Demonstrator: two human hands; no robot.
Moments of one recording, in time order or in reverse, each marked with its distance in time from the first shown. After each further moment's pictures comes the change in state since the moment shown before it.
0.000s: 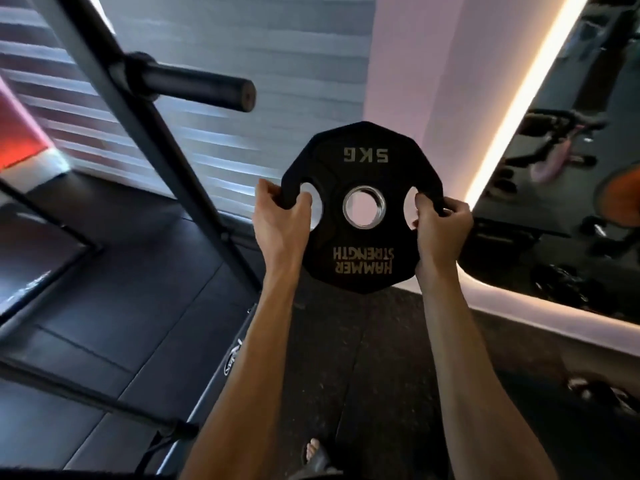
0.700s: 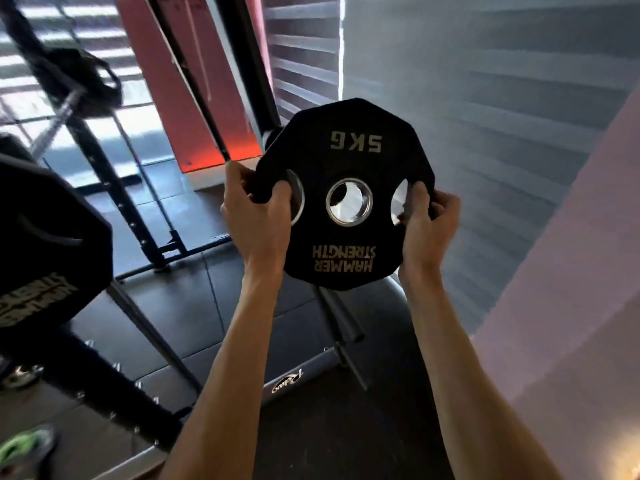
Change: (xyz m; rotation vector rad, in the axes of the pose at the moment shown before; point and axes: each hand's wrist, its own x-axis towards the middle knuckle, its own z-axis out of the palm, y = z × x) left_hand 0.117 0.073 0.000 0.125 0.860 0.276; right_hand 0.092 -0.065 0.217 0.289 -0.762 -0.053
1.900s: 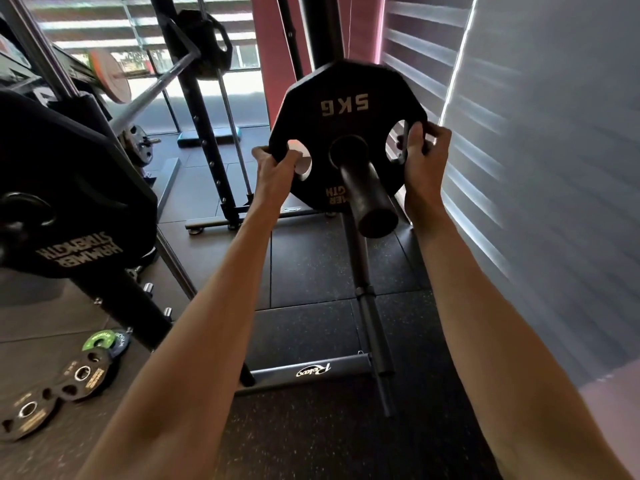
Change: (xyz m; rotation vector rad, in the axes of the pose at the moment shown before) left_hand 0.132 -0.101 0.040 0.109 -0.113 -0.355; right_hand 0.135 0.062 0.175 0.020 -0.564 0.018
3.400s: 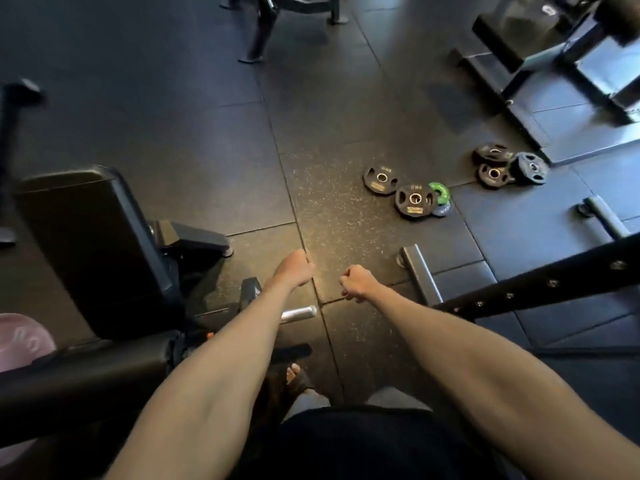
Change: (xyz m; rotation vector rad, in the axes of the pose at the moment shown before) left_hand -0.487 -0.333 -0.655 0.373 0.693 -1.168; right_hand -0.794 0.226 0.399 -1.105 -2.176 0.005
